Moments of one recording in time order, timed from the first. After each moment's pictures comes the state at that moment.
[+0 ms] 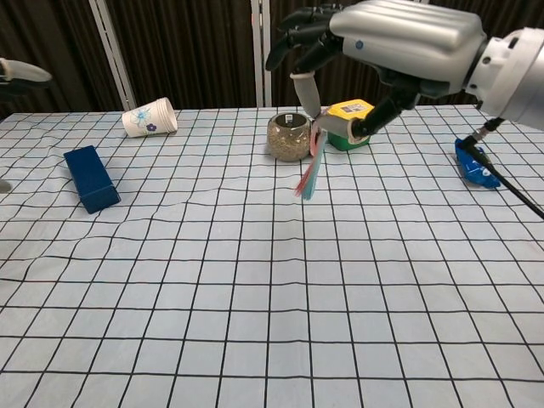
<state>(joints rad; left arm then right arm) -0.41 -1.13 -0.15 -1.73 1.46 1.07 -0.22 0.88 -1.40 0.09 -1.45 -1.70 1.22 -0.02</state>
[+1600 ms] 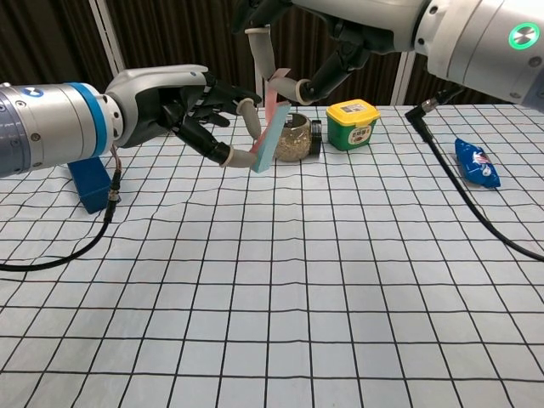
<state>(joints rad) -0.83 -1.46 -0.31 -1.79 0.90 0.85 -0.05 0.89 -1.41 0.24 -1.69 -1.45 1.09 -0.26</state>
